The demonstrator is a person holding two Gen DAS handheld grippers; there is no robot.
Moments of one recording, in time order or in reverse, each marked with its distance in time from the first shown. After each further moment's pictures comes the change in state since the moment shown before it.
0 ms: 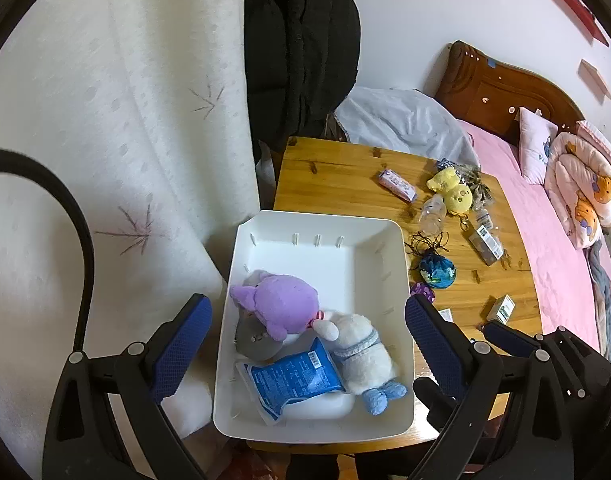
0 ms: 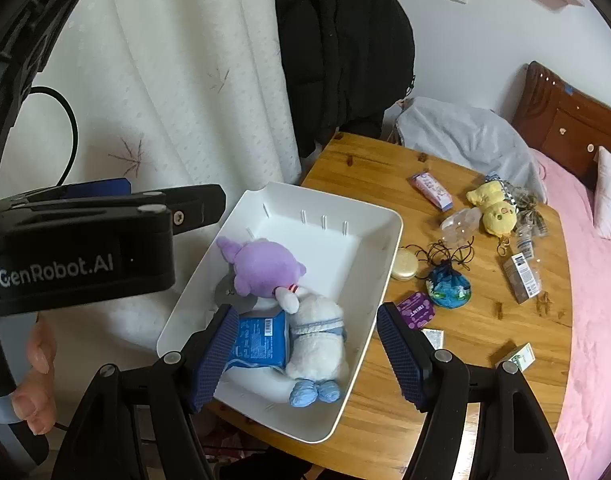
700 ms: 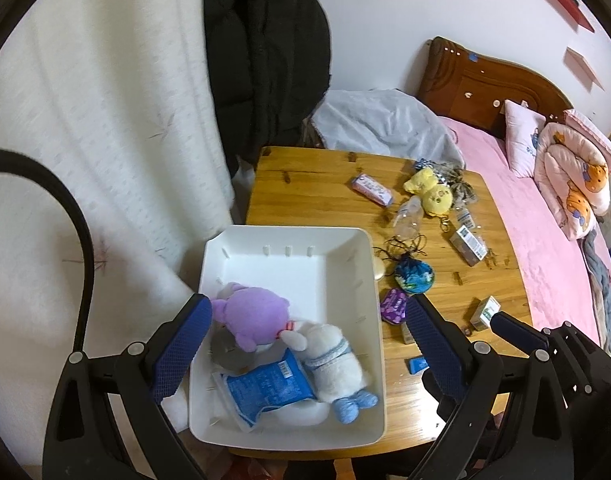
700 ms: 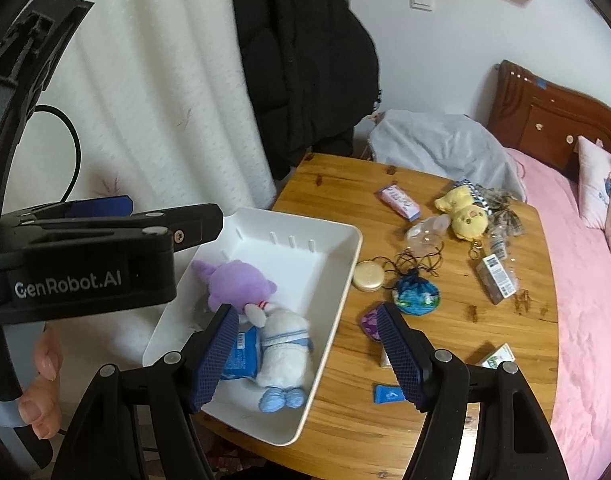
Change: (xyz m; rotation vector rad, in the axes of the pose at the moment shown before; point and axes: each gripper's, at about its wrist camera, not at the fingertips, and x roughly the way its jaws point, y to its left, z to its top) left arm -0.002 -0.046 0.011 0.048 -0.009 -0.016; right arm -0.027 -0.047 -0.004 0.070 -0.075 -0.022
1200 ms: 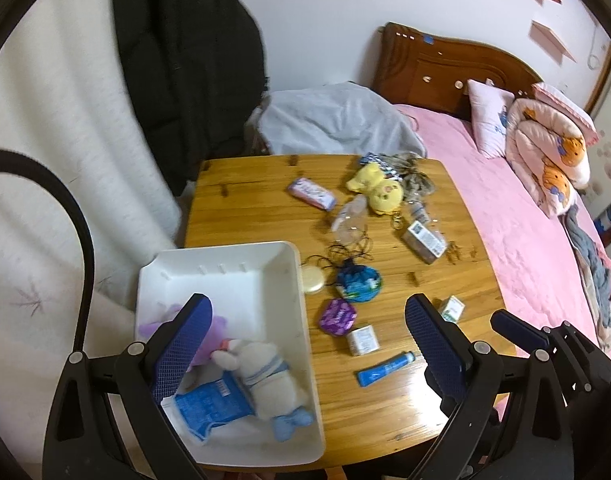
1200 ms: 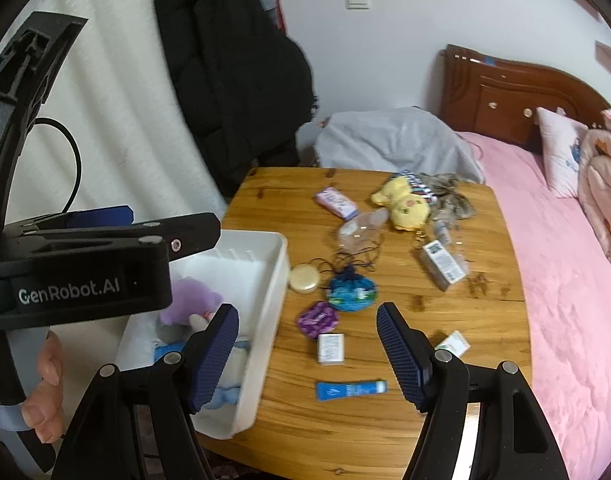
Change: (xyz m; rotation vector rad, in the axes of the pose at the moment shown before) left arm 0.013 -0.088 0.019 0.101 0.014 -0.062; right arm -0.026 -0.093 -0.011 0.126 -0.041 -0.061
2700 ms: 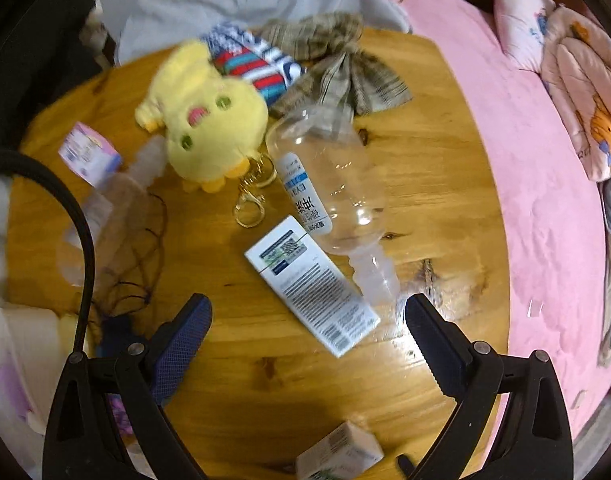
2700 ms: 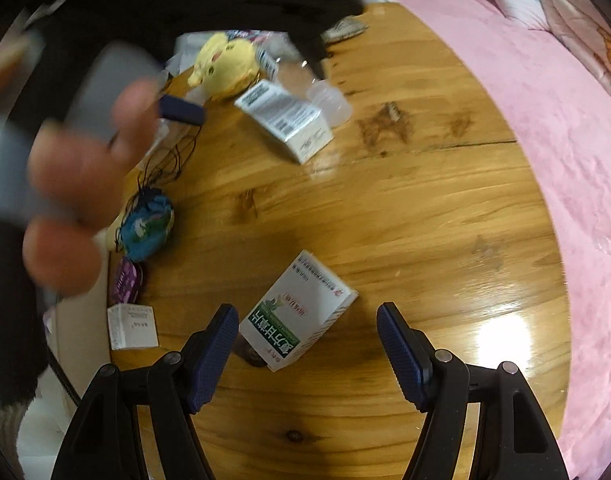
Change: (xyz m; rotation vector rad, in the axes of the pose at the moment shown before) left arm 0.315 -0.208 0.064 -0.100 0.437 0.049; right arm 0.179 -0.215 -0.088 0.335 0.319 0.028
